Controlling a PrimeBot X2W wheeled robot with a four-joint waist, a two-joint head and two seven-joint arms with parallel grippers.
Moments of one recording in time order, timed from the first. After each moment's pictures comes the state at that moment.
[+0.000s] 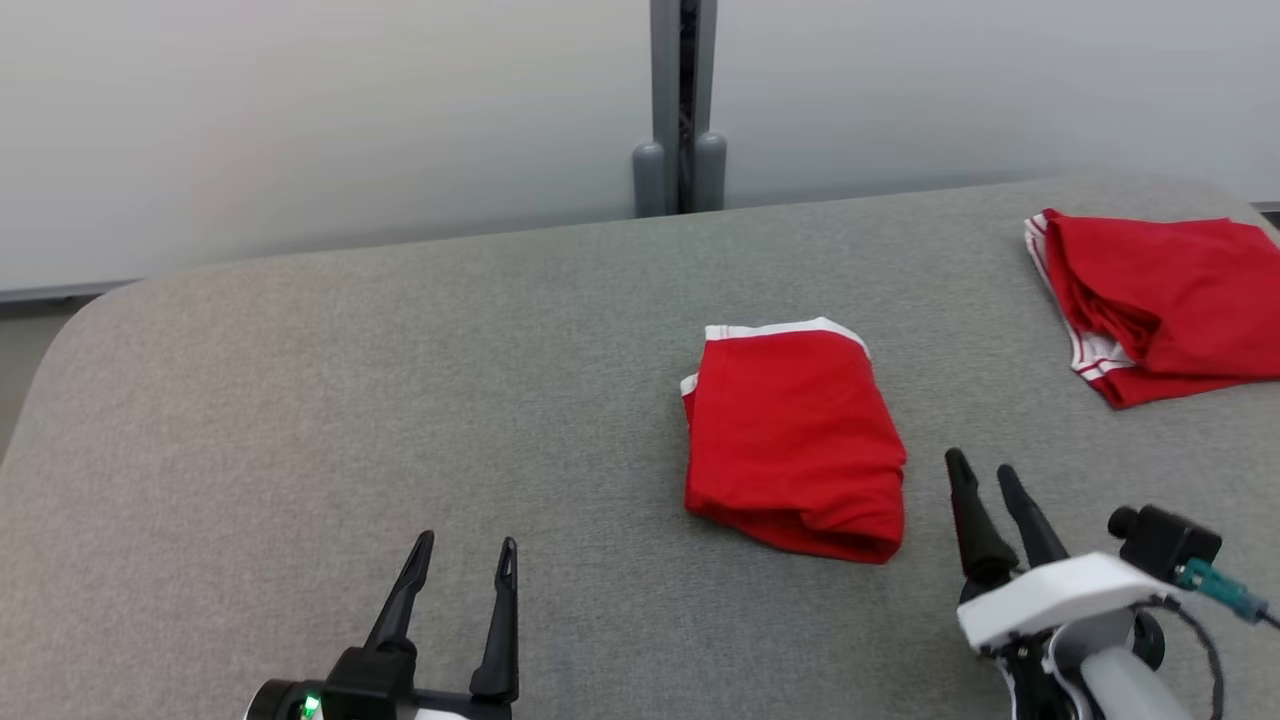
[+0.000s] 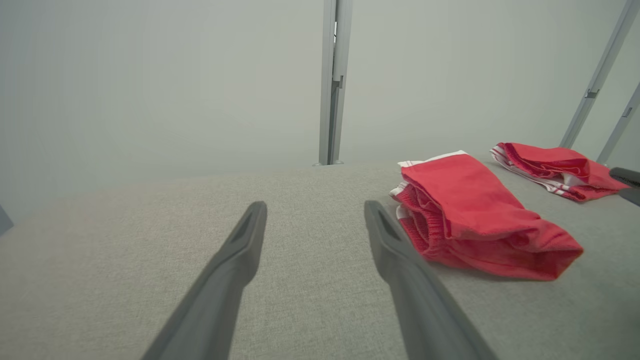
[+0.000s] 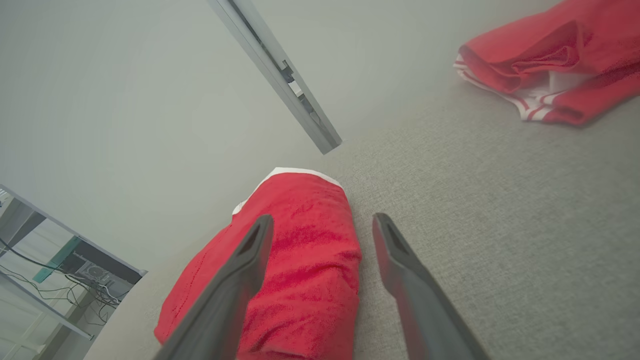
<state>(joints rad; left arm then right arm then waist) 0.09 0.05 -0.28 0.10 -0.17 0.12 -0.26 -0.24 -0.08 0.22 0.54 0.75 0.13 -0.26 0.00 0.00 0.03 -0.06</state>
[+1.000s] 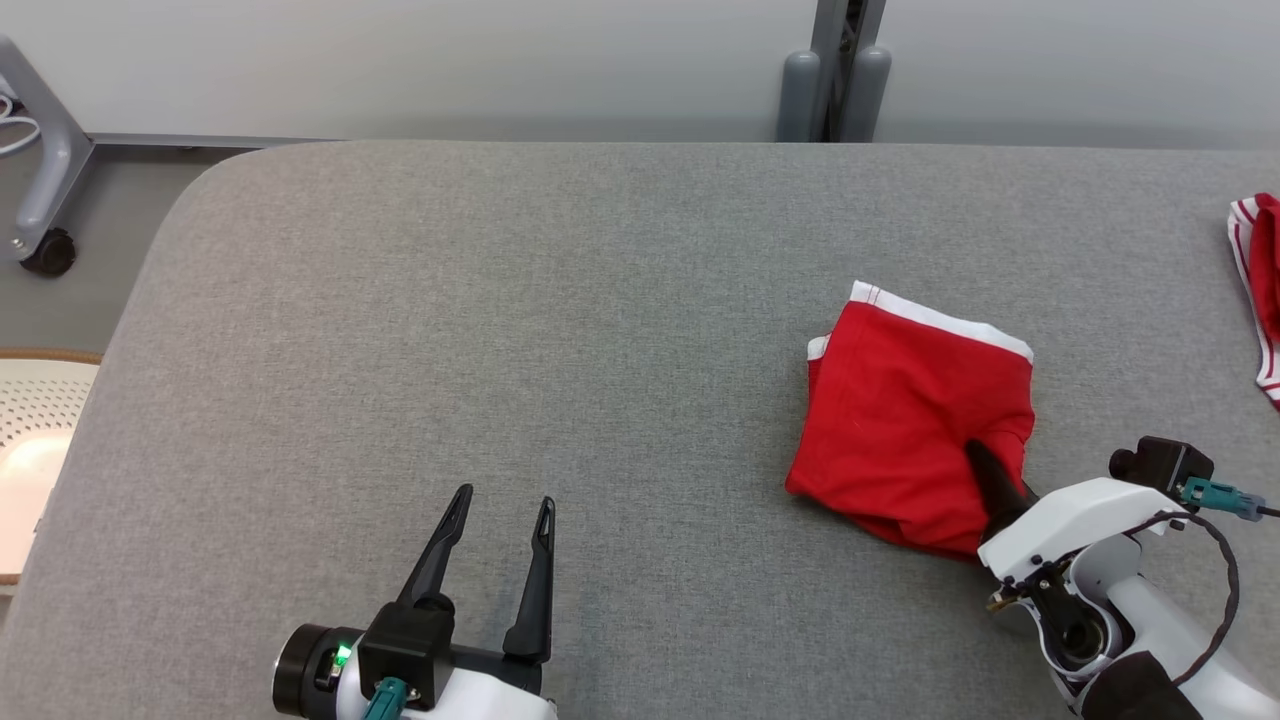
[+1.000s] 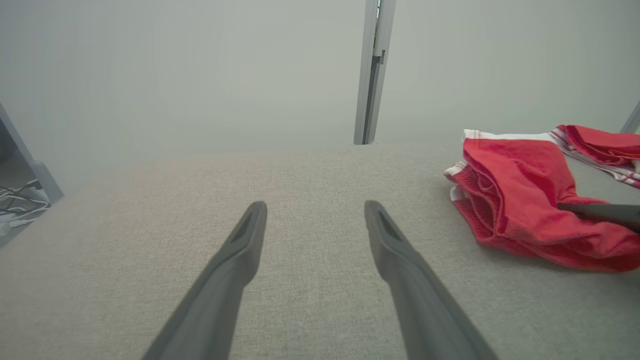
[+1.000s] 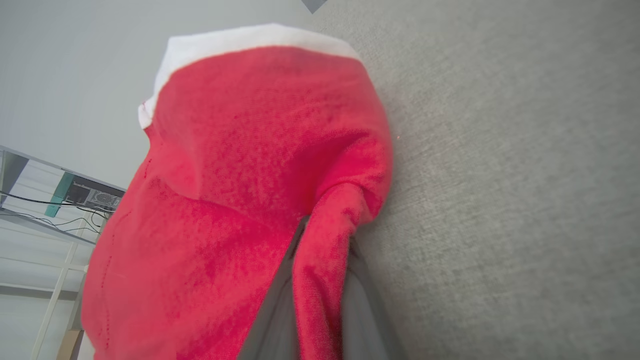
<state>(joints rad) -0.01 0.05 -0.34 0.13 -0.16 0.12 -0.26 -0.52 -0.21 0.50 0.88 1.20 0.13 -0.12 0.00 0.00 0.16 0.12</state>
